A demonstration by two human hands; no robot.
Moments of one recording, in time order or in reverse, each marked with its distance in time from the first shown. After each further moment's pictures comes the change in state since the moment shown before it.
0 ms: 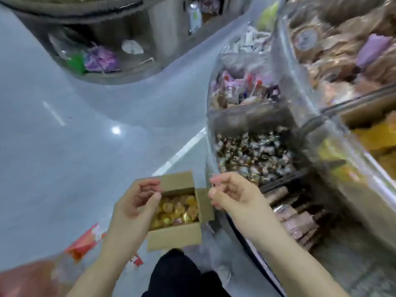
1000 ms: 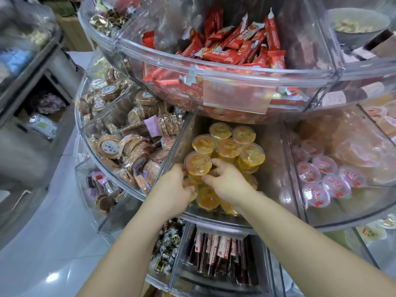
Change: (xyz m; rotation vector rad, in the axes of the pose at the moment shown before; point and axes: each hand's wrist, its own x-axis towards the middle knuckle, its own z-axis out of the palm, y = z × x) left_hand 0.090 0.196 0.240 0.654 -0.987 0.320; right_hand -0.005 -0.041 -0.180 -0.006 0.757 0.192
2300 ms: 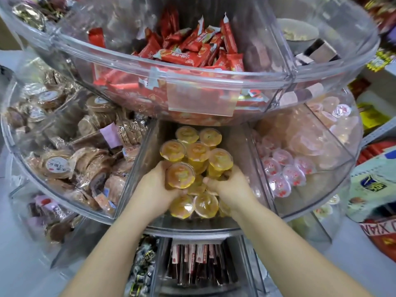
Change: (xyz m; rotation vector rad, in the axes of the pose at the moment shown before) left_hand 0.032 0.003 0.016 0.094 0.066 0.284; right_hand -0.018 0.030 -0.031 0.366 0.412 0.172
